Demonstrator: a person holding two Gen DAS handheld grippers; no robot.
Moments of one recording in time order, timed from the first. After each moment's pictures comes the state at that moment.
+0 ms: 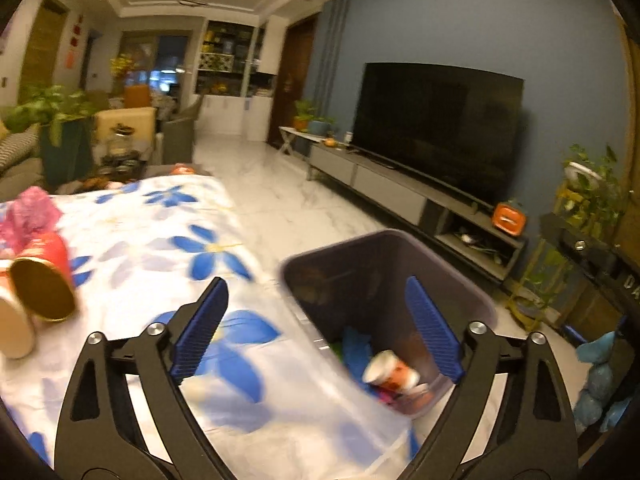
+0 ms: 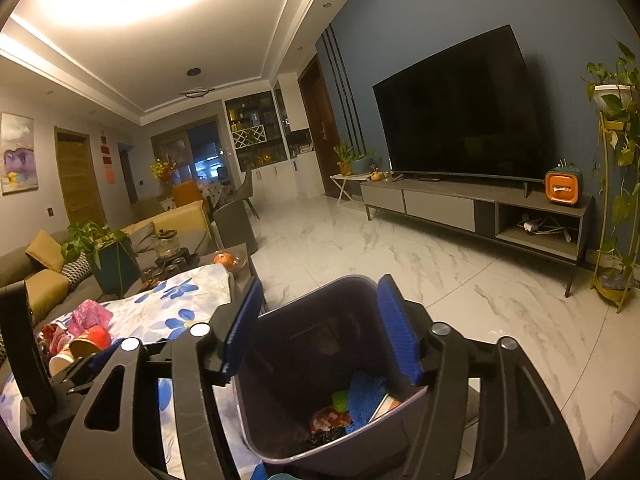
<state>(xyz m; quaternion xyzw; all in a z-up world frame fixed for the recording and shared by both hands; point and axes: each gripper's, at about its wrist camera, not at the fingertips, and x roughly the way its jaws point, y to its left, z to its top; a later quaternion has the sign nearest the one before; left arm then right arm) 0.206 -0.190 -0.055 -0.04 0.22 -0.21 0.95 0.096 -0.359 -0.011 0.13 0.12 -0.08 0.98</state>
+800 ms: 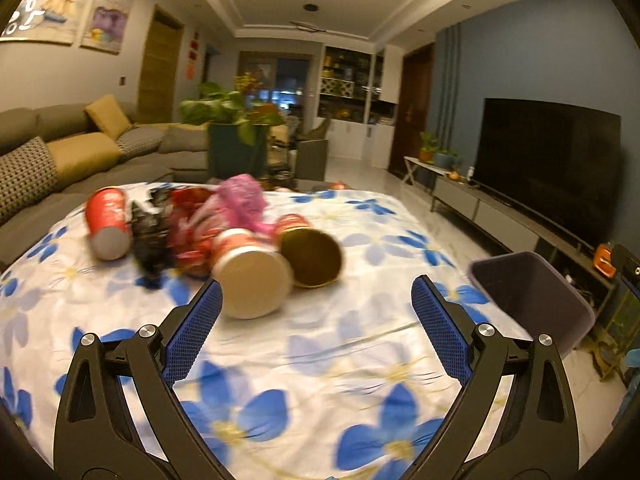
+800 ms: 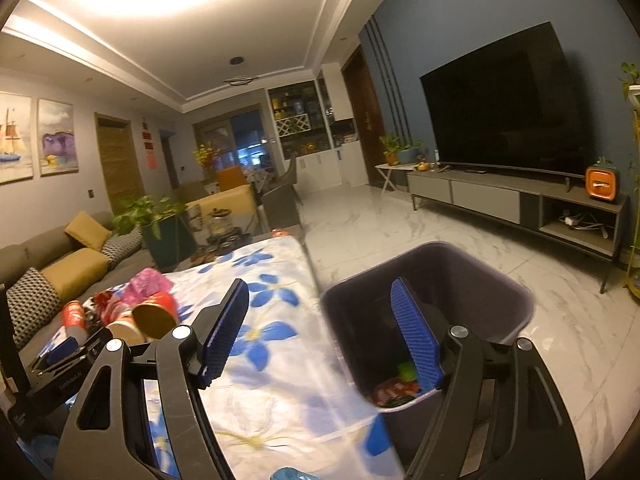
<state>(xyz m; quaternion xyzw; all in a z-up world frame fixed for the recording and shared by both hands) 0.133 -0.016 -0.055 -0.06 0.18 0.01 0.98 0.079 -0.272 -0.021 0.12 0.13 0.00 0.98</state>
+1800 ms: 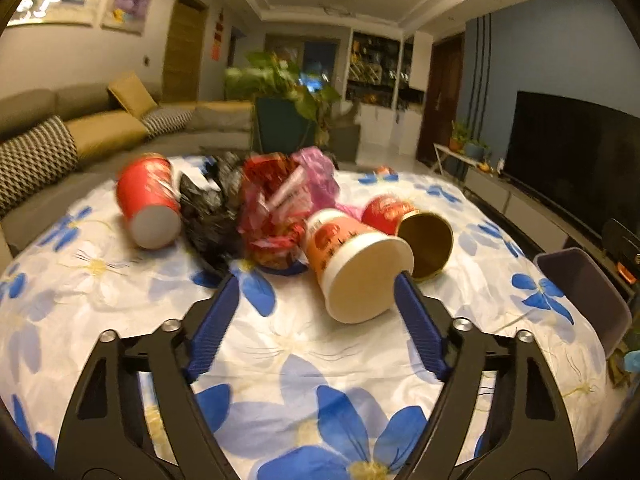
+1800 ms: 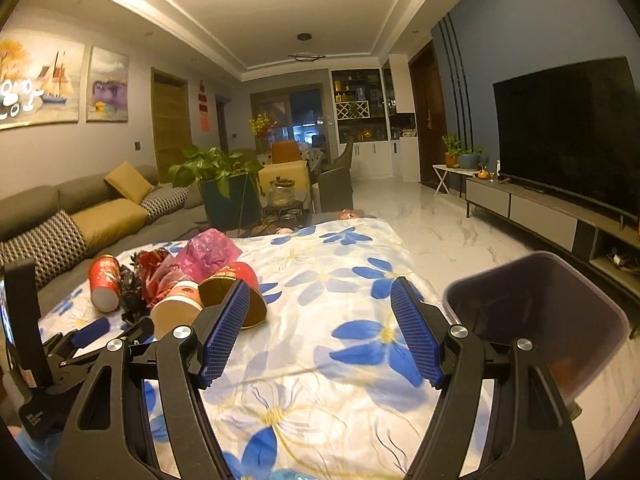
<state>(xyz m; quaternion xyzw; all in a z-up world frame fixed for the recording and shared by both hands) 0.170 0.054 -0.082 -0.07 0.23 0.04 0.97 0.138 -0.141 -0.030 0.04 0.15 0.08 0.98</state>
